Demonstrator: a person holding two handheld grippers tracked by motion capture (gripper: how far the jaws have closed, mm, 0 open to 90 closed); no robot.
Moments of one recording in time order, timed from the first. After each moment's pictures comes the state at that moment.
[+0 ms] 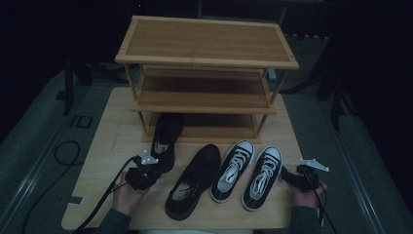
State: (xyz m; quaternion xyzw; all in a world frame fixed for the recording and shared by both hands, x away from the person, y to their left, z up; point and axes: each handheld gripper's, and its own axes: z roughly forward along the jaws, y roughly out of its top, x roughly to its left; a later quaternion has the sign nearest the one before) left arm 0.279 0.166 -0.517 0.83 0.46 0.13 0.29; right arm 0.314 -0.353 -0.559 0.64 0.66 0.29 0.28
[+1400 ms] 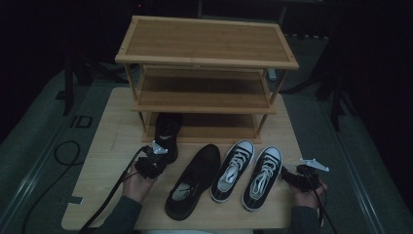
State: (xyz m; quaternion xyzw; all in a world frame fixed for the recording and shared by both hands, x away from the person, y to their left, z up) left arm 0.317 0.142 -0.515 0.83 0.46 0.16 0.26; right arm 0.315 -0.353 -0.559 0.63 0.66 0.29 0.28
